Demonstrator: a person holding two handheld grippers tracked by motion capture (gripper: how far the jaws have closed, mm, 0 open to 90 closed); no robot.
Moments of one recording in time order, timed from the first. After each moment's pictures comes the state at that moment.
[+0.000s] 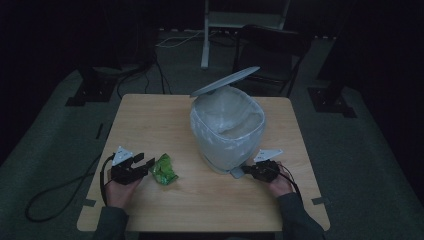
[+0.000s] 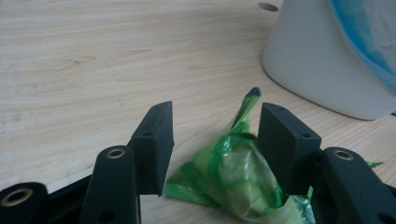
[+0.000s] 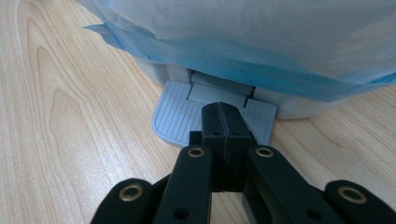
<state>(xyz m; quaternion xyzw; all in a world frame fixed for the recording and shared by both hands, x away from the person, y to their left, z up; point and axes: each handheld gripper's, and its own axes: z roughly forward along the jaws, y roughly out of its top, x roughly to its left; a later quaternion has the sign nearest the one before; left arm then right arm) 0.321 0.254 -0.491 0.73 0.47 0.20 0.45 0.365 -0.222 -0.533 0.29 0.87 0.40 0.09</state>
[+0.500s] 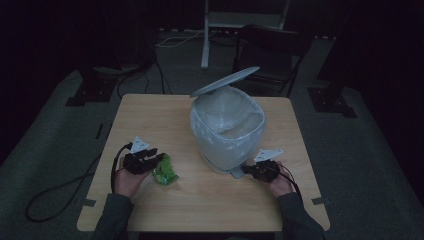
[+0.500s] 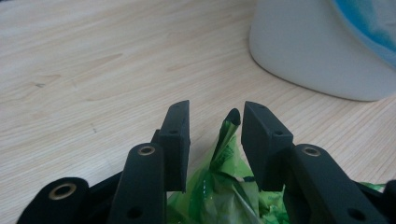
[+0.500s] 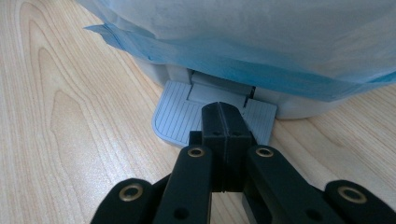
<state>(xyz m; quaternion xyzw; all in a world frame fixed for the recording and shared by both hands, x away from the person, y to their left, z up) 0.352 0.224 -0.482 0.79 0.43 0.19 0.39 0.366 -0.222 -0.534 0.29 0.87 0.40 0.08</state>
